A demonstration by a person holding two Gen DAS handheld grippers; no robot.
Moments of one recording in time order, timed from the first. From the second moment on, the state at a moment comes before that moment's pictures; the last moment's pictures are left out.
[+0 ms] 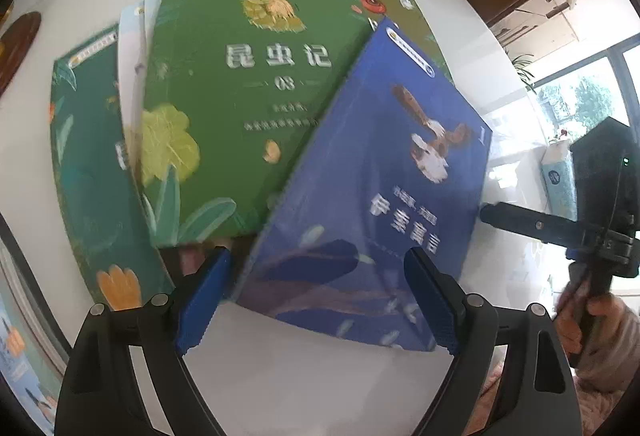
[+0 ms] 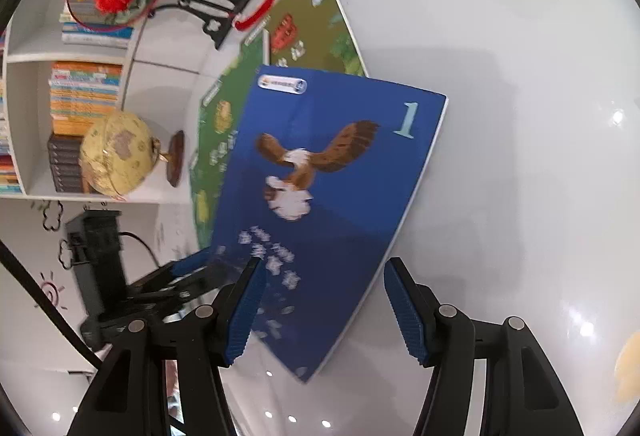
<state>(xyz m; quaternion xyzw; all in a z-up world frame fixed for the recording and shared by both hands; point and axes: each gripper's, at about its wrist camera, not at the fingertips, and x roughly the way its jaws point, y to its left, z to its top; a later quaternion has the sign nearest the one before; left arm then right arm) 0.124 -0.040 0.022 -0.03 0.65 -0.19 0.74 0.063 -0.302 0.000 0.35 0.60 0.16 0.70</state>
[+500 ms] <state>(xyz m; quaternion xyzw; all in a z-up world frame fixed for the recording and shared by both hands) 0.084 -0.075 0.001 -0.05 0.68 -0.21 0.70 0.114 -0.296 -0.004 0.31 0.59 0.24 0.71</state>
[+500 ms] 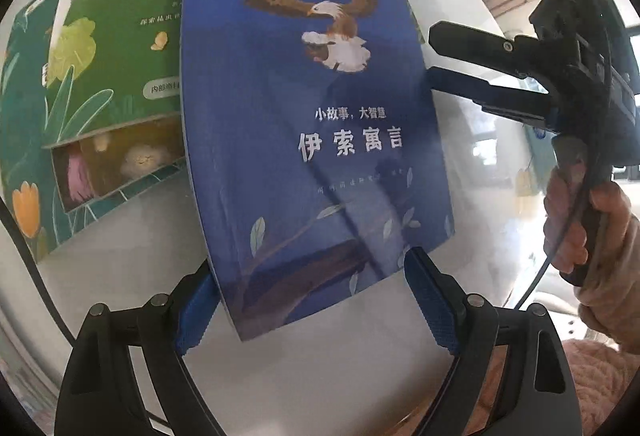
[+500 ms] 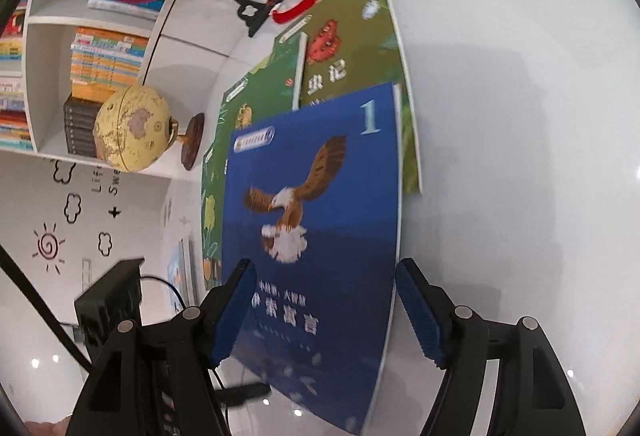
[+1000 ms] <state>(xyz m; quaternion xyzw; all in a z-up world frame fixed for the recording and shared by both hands) 0.102 -0.057 0.001 -0.11 0.66 -0.19 0.72 0.130 -0.295 -0.022 0.32 0.61 0.37 0.62</state>
